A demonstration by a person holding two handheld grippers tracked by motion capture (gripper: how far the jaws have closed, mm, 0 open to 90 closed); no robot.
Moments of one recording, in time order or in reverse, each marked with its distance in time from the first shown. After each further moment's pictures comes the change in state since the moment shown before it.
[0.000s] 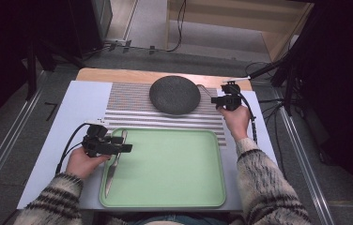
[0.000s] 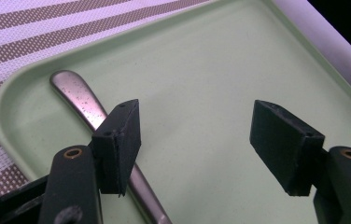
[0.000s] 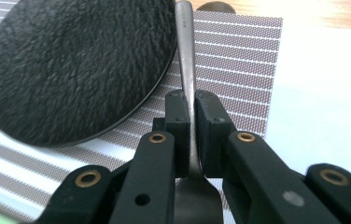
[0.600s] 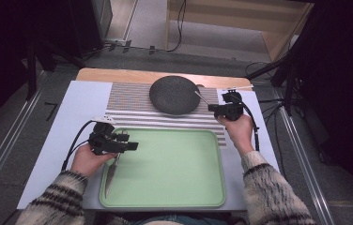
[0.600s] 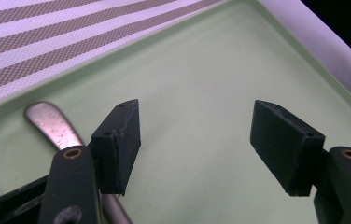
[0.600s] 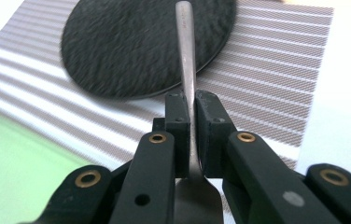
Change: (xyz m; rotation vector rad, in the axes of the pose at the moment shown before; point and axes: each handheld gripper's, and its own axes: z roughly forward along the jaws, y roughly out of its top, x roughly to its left) left arm -0.013 0.014 0.010 0.003 -0.003 0.042; right arm 0.019 -0.030 -0.031 -0.031 0.115 -0.081
